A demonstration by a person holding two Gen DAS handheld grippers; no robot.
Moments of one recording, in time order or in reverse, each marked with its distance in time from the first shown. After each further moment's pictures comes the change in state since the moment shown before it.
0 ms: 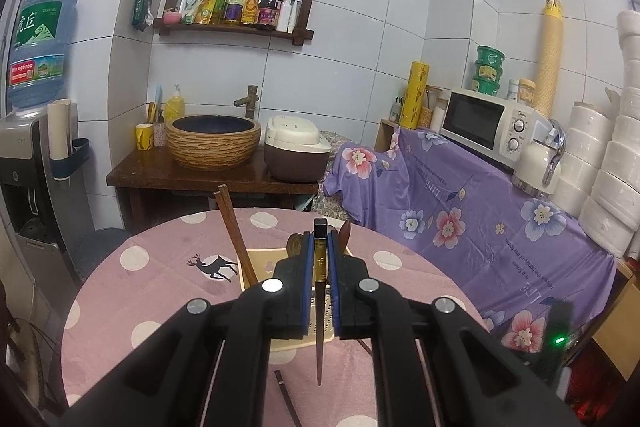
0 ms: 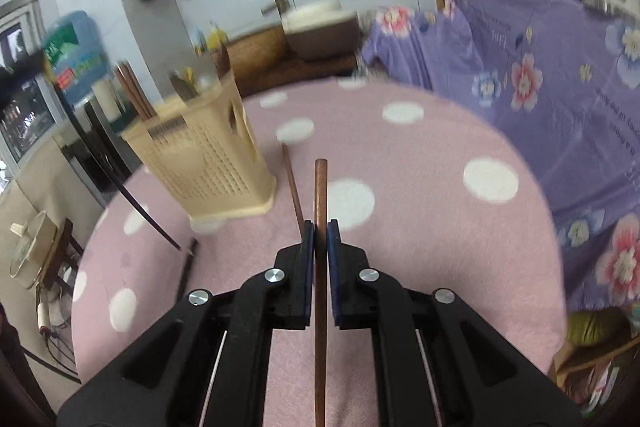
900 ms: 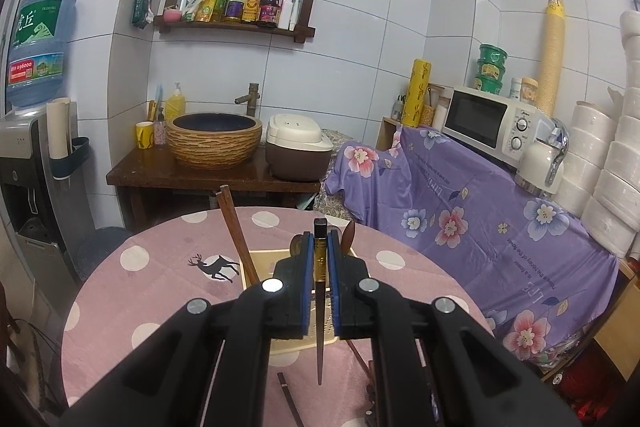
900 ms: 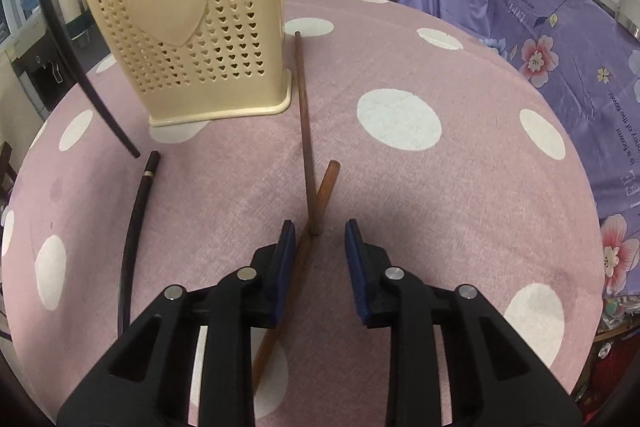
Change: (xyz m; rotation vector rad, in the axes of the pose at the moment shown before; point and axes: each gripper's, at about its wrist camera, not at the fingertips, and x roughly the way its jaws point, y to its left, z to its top) left arm 0.007 -0.001 0.002 -0.003 0.009 0.008; right arm 0.118 0.065 -0.069 -0.137 0.322 -0.229
